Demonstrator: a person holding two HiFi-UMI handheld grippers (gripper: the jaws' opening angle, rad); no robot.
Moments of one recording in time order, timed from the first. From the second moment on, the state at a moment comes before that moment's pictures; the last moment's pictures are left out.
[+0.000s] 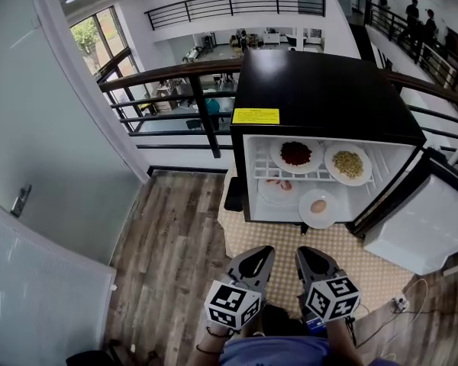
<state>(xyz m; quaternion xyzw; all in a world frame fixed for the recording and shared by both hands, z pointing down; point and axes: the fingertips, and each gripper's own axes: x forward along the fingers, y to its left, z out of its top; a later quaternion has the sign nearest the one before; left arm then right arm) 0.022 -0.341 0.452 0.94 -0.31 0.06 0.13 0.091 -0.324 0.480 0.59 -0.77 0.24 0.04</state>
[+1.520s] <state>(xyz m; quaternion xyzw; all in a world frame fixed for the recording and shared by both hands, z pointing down) 0.029 -0.428 0.523 0.92 -0.34 0.13 0.17 0.135 -0.534 0.629 0.62 -0.60 0.49 -0.11</state>
